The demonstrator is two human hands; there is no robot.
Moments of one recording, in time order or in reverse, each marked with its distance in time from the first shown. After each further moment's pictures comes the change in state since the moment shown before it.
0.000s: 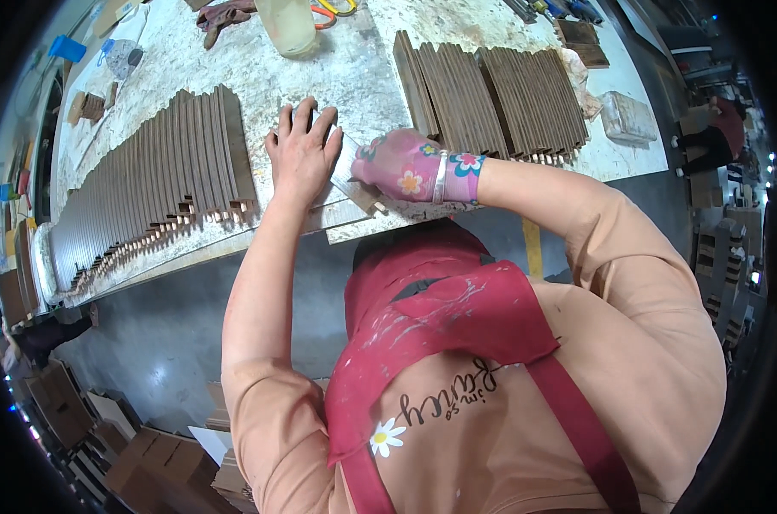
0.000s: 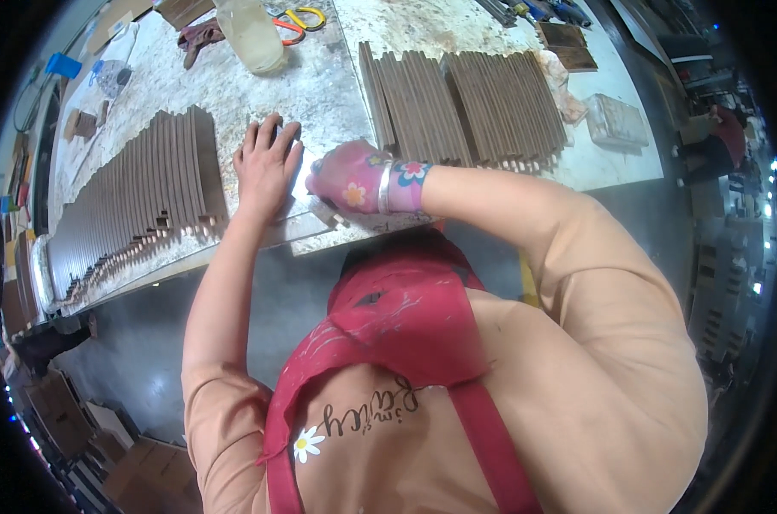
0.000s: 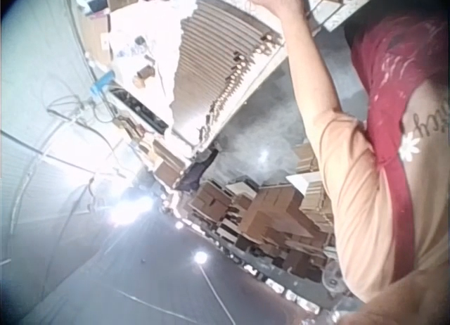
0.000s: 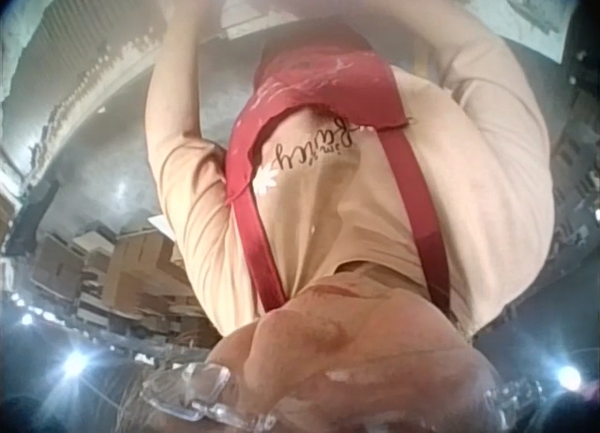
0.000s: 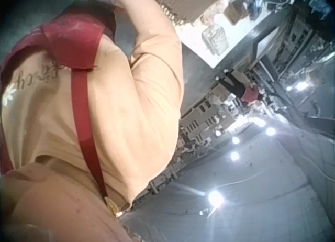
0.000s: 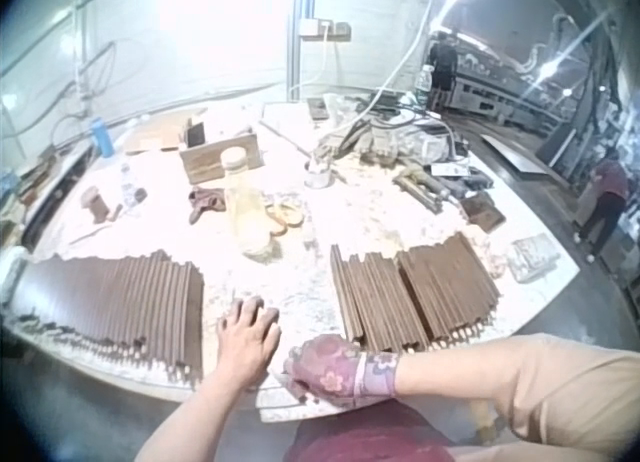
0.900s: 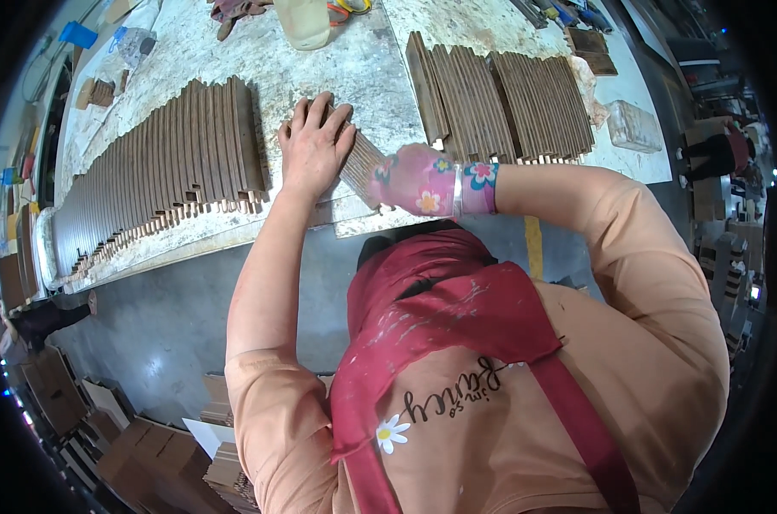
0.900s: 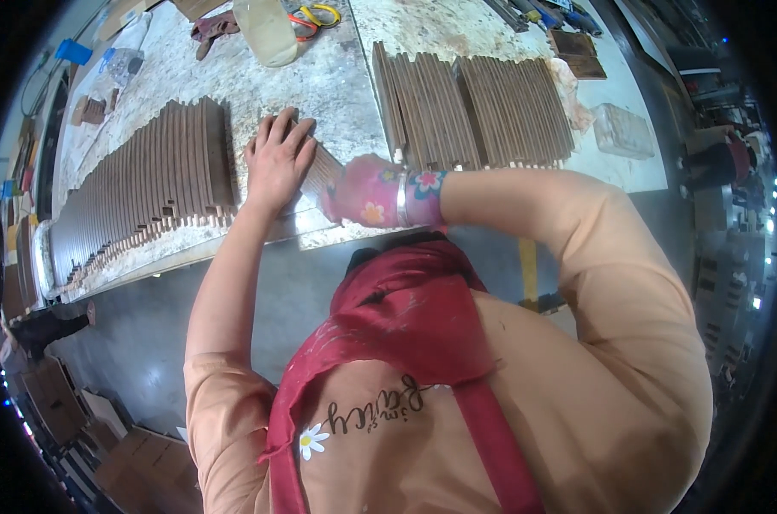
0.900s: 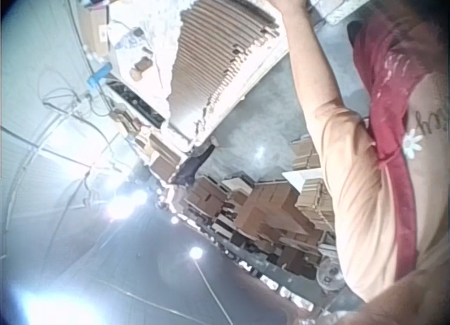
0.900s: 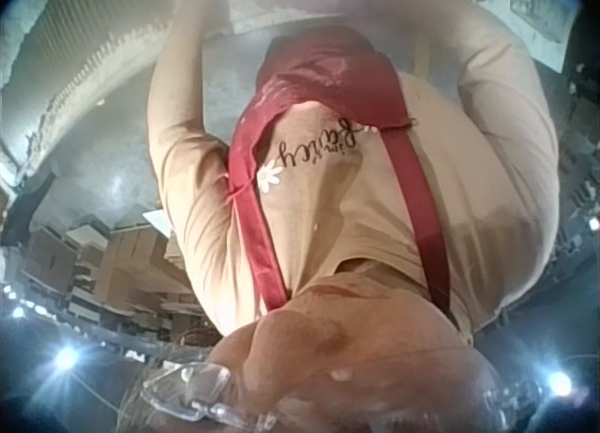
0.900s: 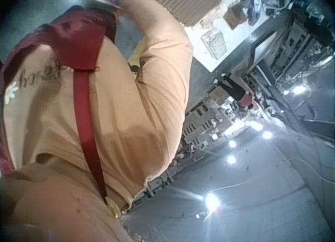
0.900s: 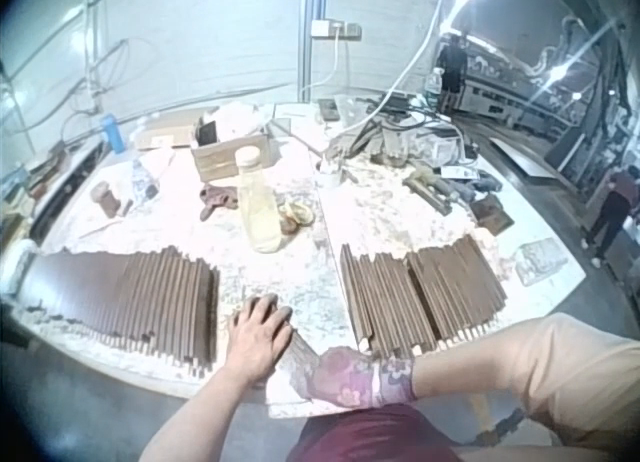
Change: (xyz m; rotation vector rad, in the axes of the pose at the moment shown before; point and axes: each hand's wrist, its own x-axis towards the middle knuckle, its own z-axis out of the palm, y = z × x) left_hand 0.000 0.001 -0.005 -0.032 -0.076 -0.005; right_hand -0.004 0.006 0.045 -0.205 0.068 -0.179
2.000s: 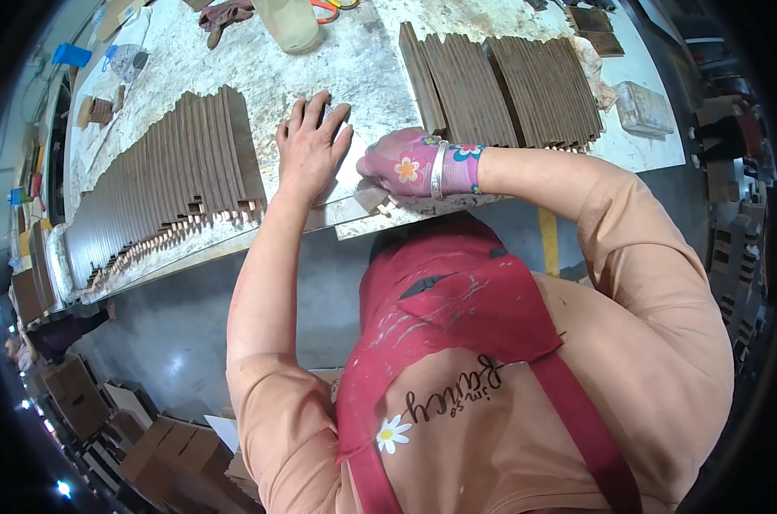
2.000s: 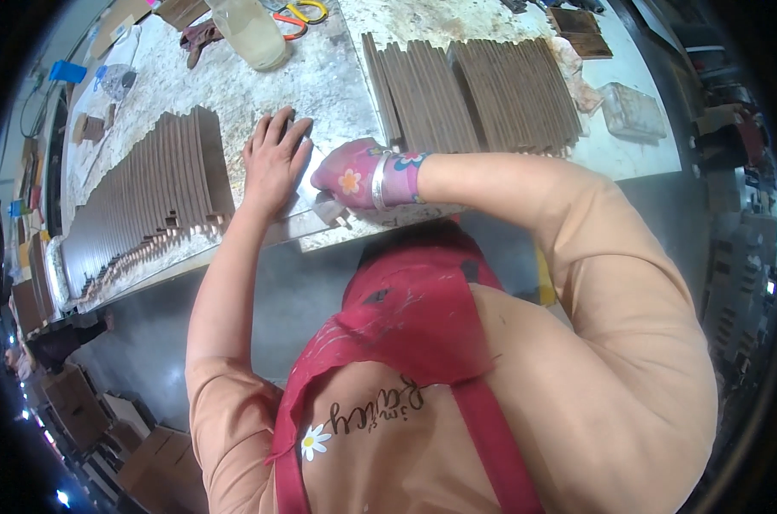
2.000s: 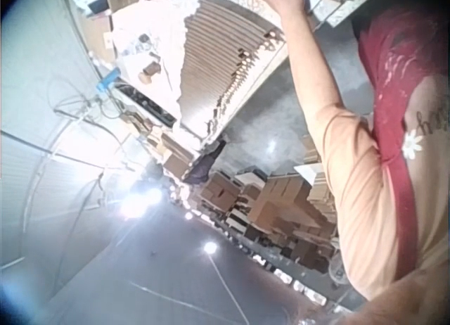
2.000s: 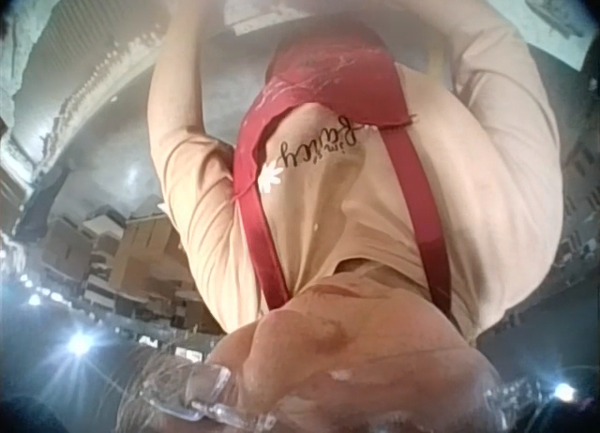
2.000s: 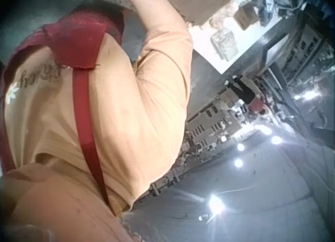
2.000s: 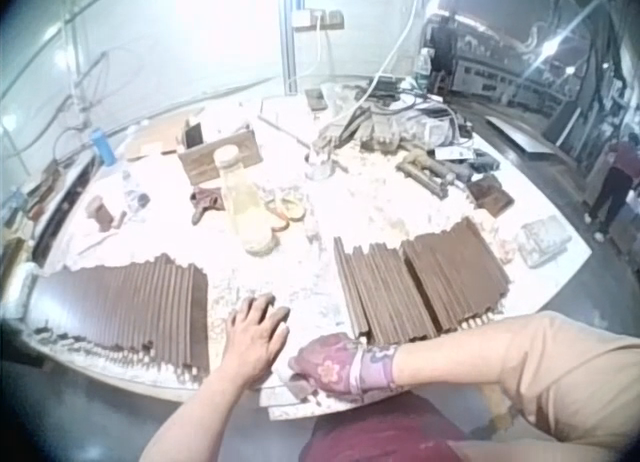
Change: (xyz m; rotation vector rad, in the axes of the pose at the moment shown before) left_hand 0.004 -0.006 0.002 -0.010 -0.018 0.089; right_hand 0.012 0.009 -0.040 0.444 -0.124 0.262
